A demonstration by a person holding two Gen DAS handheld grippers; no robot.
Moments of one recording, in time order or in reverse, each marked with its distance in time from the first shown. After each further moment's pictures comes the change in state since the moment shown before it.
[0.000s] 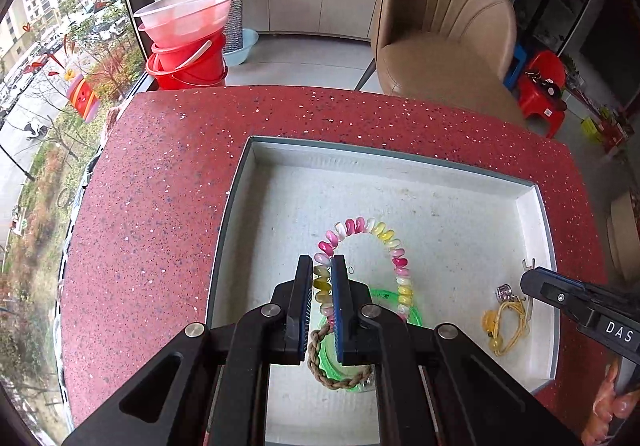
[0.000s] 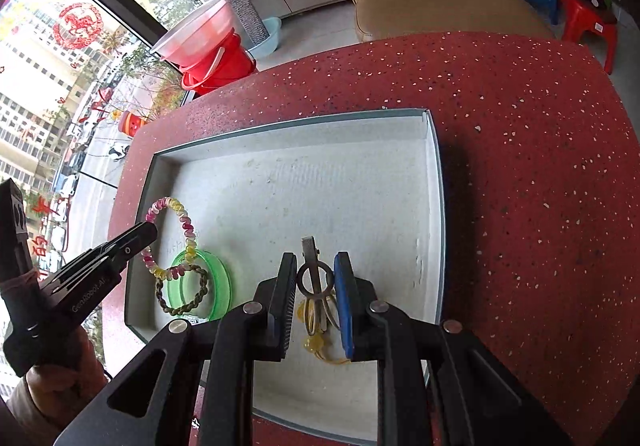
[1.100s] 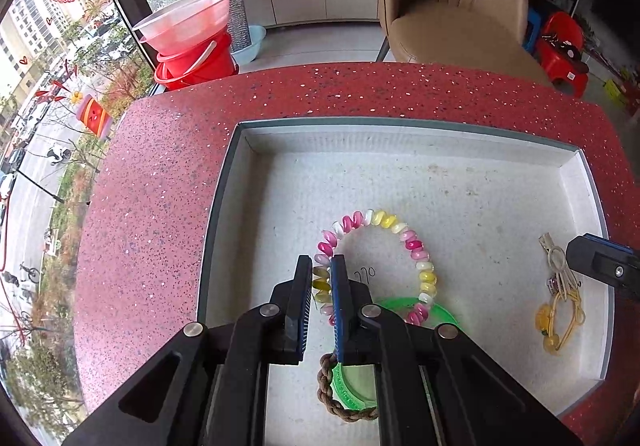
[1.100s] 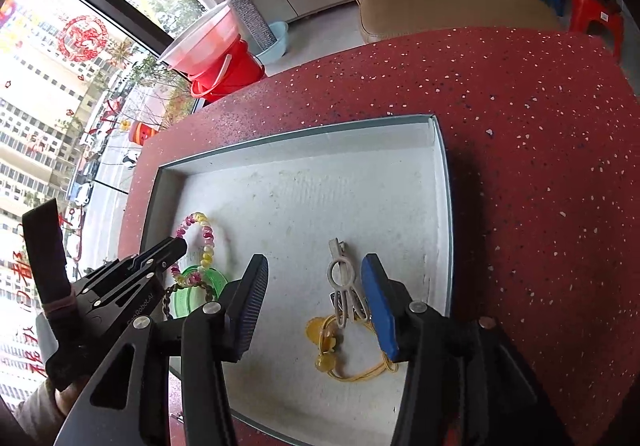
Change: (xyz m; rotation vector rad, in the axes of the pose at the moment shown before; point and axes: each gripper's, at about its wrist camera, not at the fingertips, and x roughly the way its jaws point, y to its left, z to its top) left arm 0.032 -0.019 -0.003 0.096 0.036 0.131; right arm 0.008 -0.008 0.006 0.026 -0.017 0.070
